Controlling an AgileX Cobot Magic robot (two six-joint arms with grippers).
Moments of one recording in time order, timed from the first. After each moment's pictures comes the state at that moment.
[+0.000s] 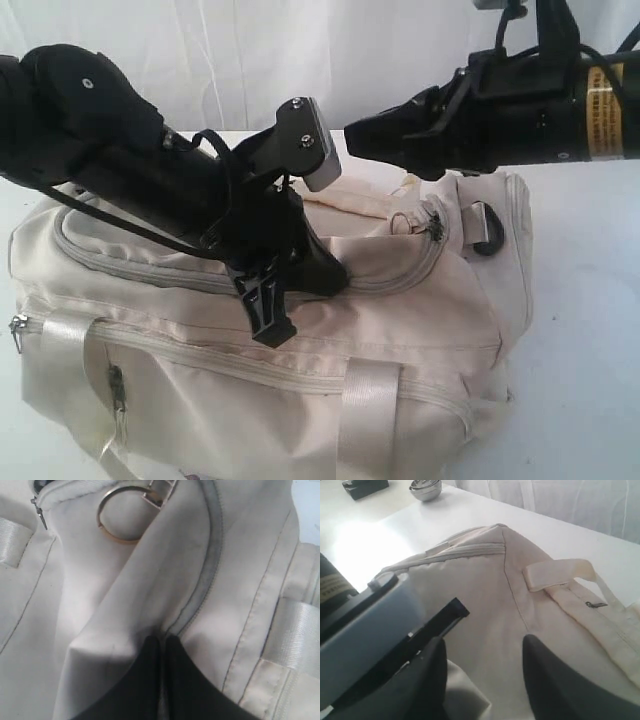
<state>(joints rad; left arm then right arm) -0.70 1.57 -1.13 -0.82 0.70 1.31 0.38 1.33 -0.94 -1.75 -0.79 1.72</state>
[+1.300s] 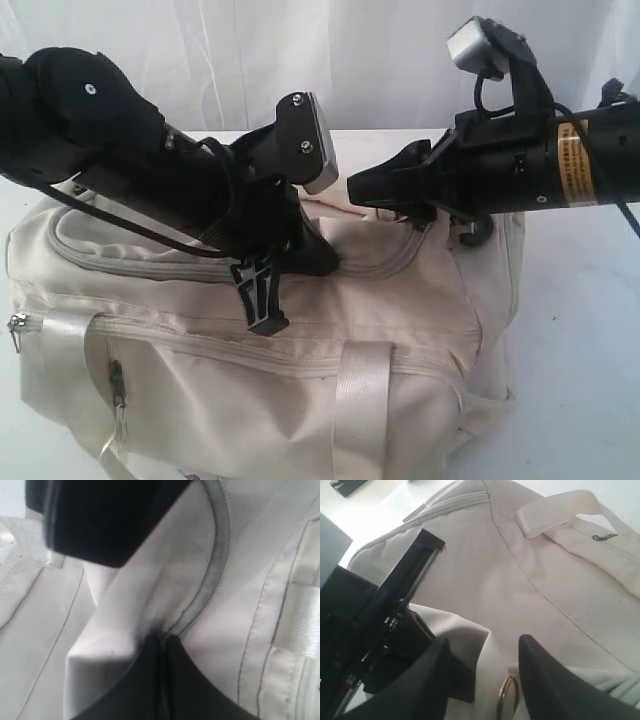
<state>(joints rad) -0.70 1.57 -1.13 -0.74 0.60 1.36 0.38 1.40 -0.87 -1.75 -0.78 1.84</state>
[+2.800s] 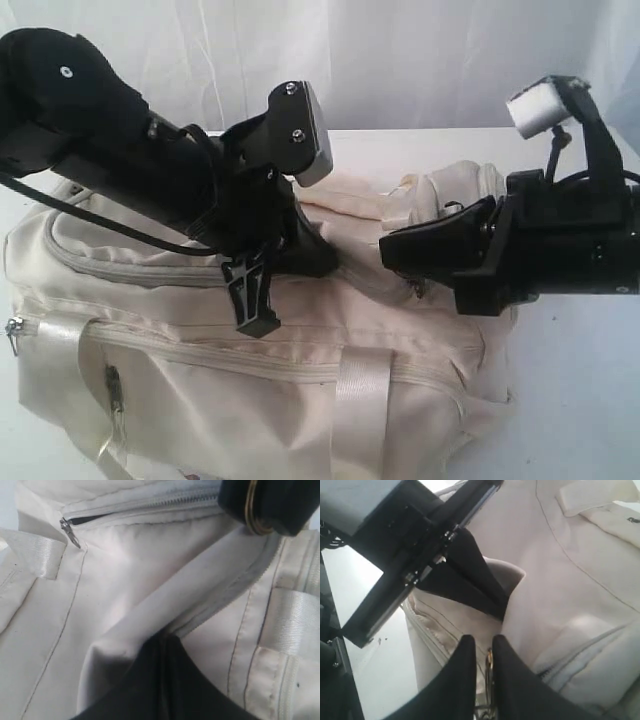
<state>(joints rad) -0.70 1.53 -1.13 -0.73 0.65 1.34 0.35 1.16 -0.65 -1.74 -0.88 1.71</state>
